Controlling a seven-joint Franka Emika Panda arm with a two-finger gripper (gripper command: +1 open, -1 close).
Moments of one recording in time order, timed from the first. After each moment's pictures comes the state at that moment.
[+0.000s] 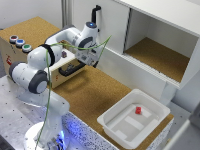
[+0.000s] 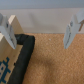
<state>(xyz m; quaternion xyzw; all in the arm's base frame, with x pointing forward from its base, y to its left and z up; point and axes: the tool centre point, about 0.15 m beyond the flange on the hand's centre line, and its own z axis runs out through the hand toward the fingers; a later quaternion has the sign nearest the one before) 0.348 0.055 0.418 -0.99 -0.11 -0.04 0.09</state>
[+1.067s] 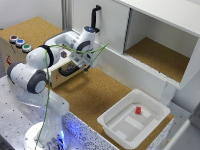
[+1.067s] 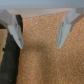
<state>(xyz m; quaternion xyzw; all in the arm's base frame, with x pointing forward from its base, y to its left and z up) 0.338 0.057 0.357 -1.00 0.00 -0.01 0.08</state>
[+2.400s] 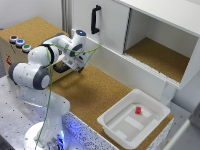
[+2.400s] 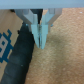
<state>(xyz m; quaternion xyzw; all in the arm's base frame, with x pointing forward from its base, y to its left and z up) 0.330 0.190 0.326 -0.99 -0.10 -0.02 0.12</state>
